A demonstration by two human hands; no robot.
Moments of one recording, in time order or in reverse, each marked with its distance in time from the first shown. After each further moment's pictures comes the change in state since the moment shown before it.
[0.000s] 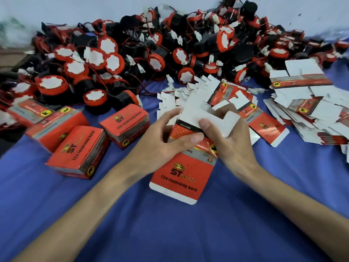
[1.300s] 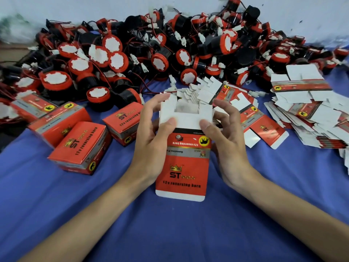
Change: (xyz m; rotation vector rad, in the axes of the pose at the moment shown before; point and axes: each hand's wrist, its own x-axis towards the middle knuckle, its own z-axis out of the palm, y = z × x) left_hand -0.006 -0.009 0.015 -0.202 0.359 0.349; right_hand -0.010 0.005 0.011 0.574 -0.082 0.205
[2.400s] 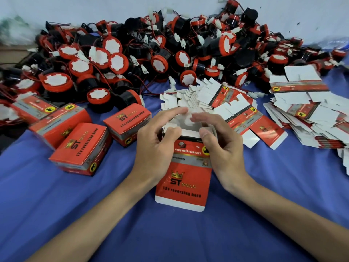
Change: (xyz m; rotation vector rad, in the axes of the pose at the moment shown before) left_hand -0.001 0.003 0.002 0.268 -0.010 -0.021; right_hand -0.010 -0.004 0.011 -0.326 -0.040 -0.274
